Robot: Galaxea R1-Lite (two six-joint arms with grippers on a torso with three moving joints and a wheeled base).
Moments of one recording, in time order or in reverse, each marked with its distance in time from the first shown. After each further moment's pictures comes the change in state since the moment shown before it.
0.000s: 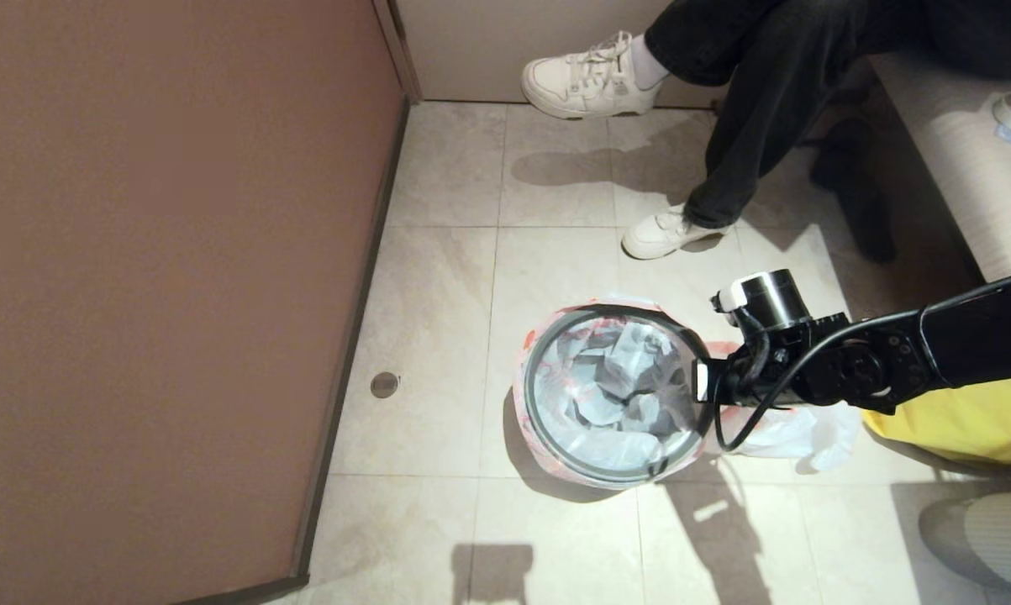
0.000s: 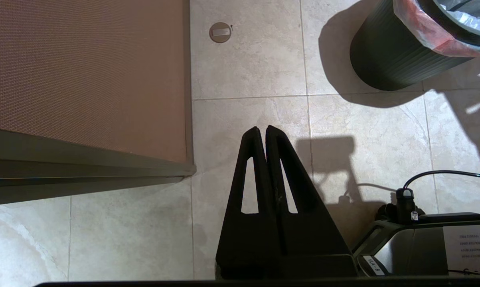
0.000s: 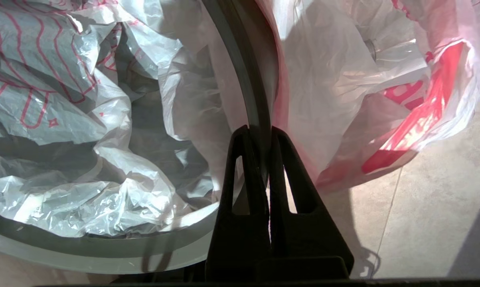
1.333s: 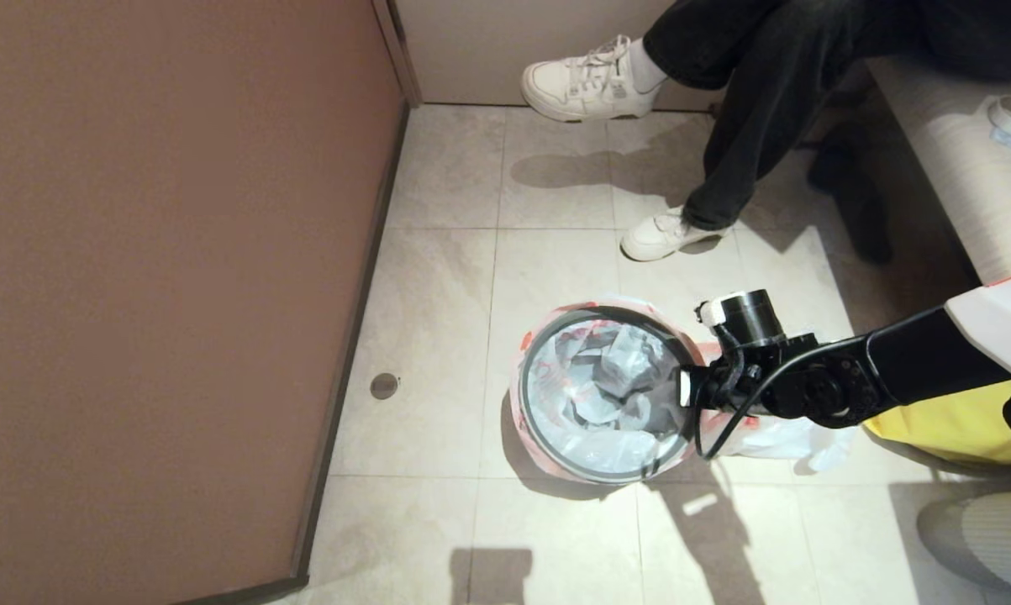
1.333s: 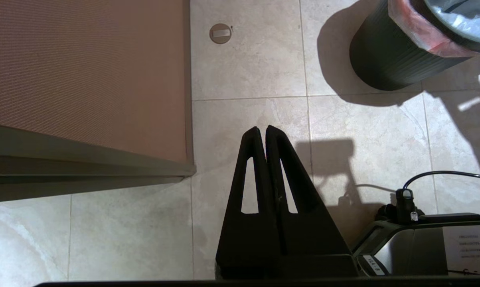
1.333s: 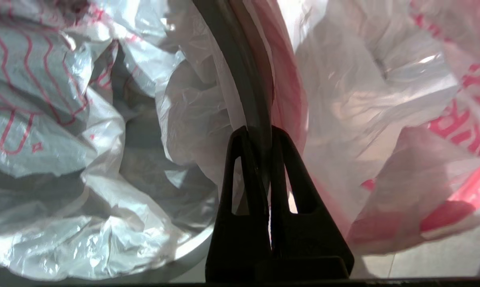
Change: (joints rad) left arm 0.000 0.000 0.000 0.000 0.000 0.000; right arm -0.003 0.110 0.007 -0.160 -0.029 -0.014
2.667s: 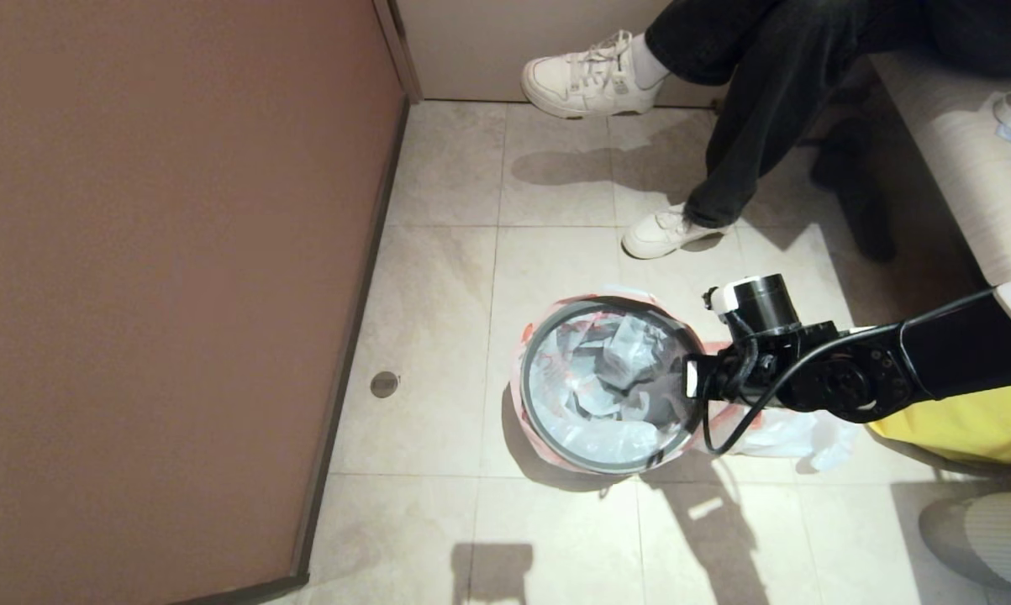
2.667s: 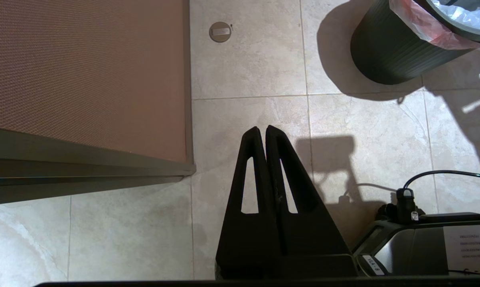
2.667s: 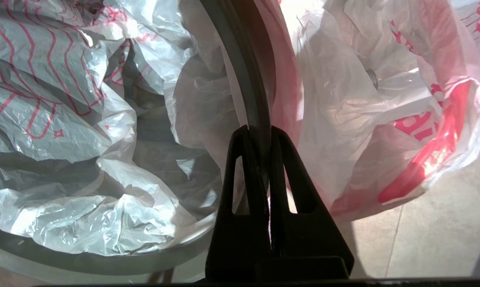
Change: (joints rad) left arm 0.000 0.000 0.000 0.000 0.000 0.000; right arm 0.023 -0.089 0.021 0.028 -0.014 -0.007
